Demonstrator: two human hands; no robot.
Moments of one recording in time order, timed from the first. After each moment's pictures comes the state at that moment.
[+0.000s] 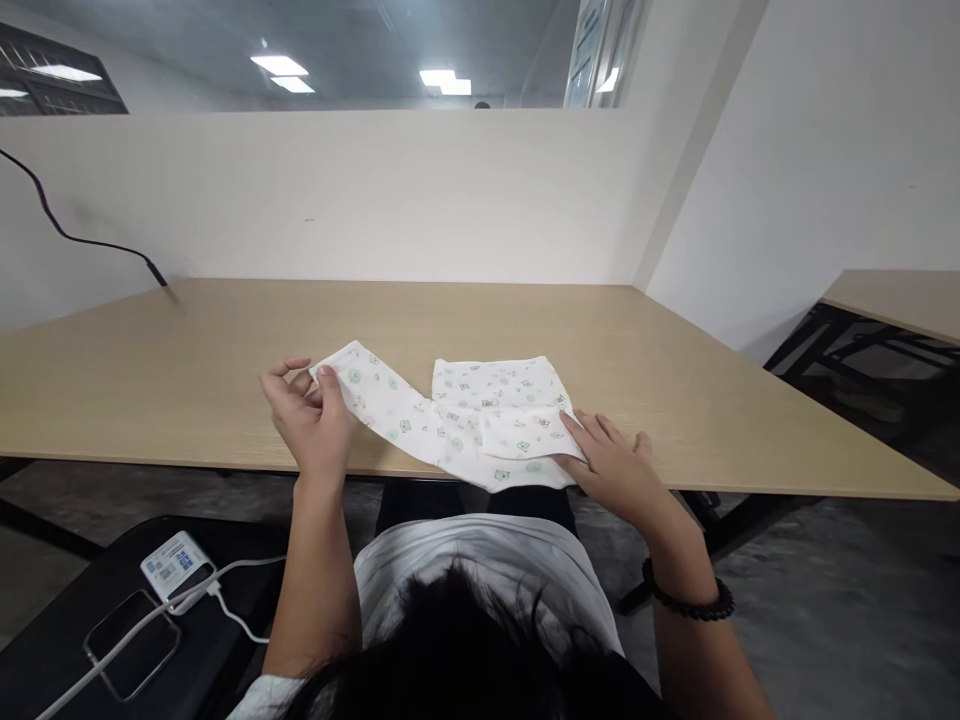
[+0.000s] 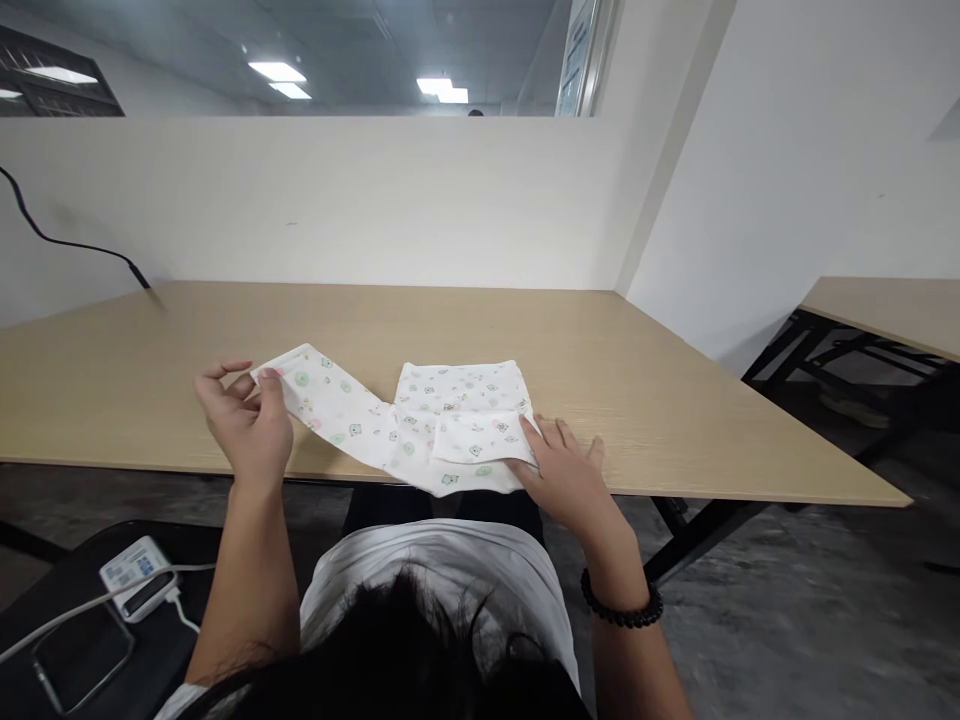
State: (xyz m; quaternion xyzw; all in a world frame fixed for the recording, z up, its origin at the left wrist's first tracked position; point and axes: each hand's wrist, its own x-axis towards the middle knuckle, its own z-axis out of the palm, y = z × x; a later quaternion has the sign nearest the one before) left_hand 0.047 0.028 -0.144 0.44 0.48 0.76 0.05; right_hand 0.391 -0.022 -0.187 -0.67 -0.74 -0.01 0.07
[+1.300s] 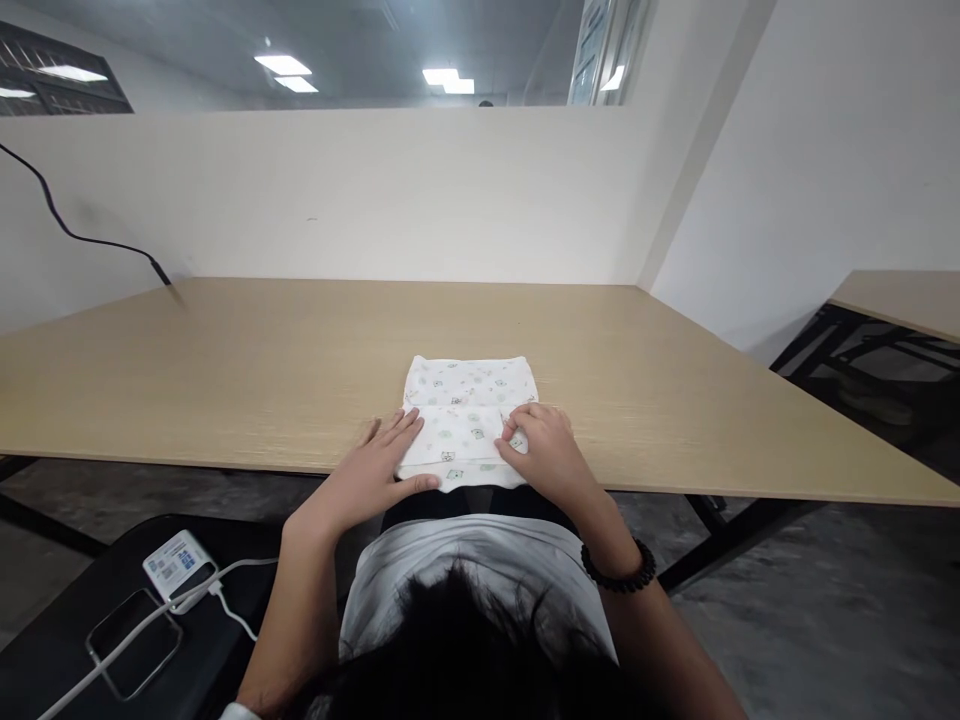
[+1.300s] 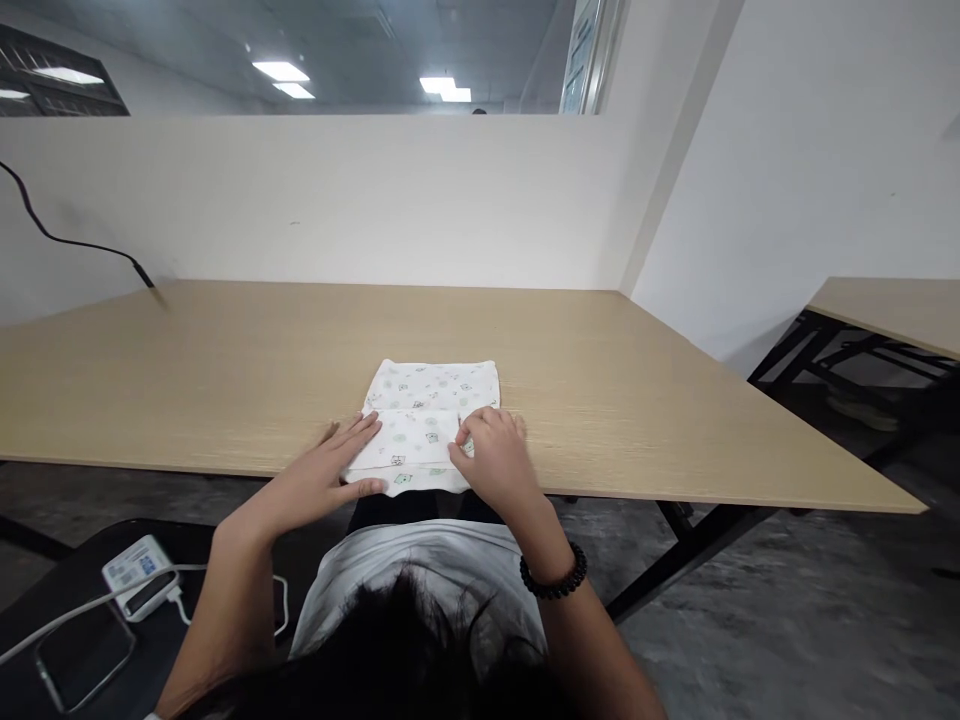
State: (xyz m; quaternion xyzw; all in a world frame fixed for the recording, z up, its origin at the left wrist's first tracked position) left_hand 0.041 -0.002 -0.178 0.85 0.51 0.09 0.10; right_hand 0.317 0.003 -0.175 -0.53 -0.78 0.04 0.33
